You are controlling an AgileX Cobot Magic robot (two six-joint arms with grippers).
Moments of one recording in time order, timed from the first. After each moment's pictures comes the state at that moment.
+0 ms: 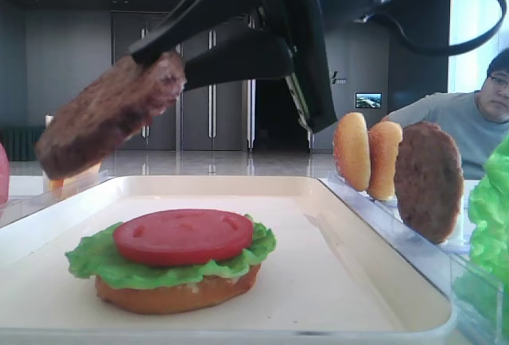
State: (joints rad) left arm 0.08 -0.02 -0.47 -0.02 1.11 0.04; right arm 0.54 1.79 -0.97 1.47 0.98 -1.07
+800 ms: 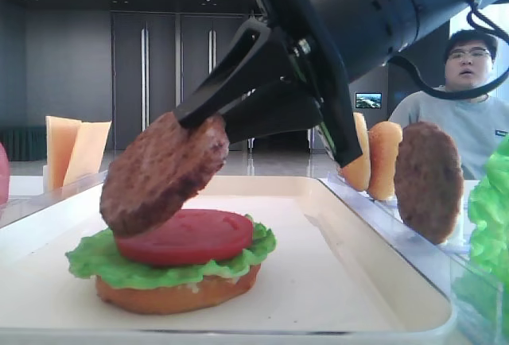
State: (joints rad) left arm 0.08 -0.02 -0.47 -0.02 1.11 0.04; right arm 0.49 1.85 -0.97 1.43 0.94 -1.13
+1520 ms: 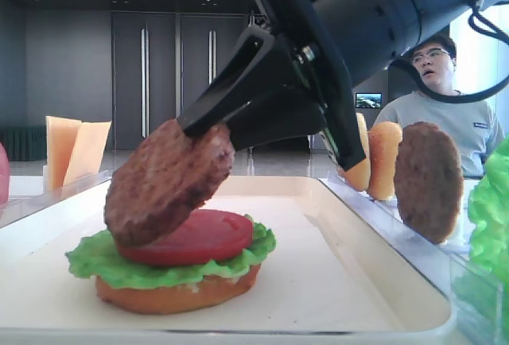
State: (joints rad) left arm 0.08 -0.02 -0.47 -0.02 1.11 0.04; right arm 0.49 1.85 -0.97 1.40 0.94 -1.13
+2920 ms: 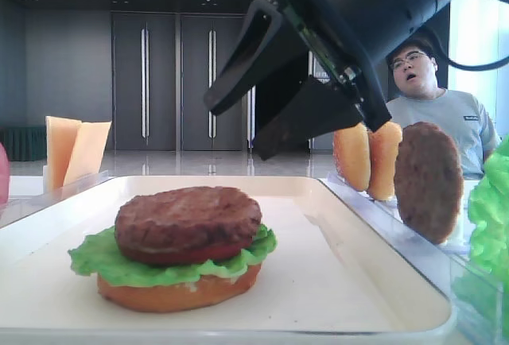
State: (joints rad) left arm 0.08 -0.02 -0.47 -0.02 1.11 0.04; right arm 0.49 1.76 -0.97 1.27 0.75 -1.09
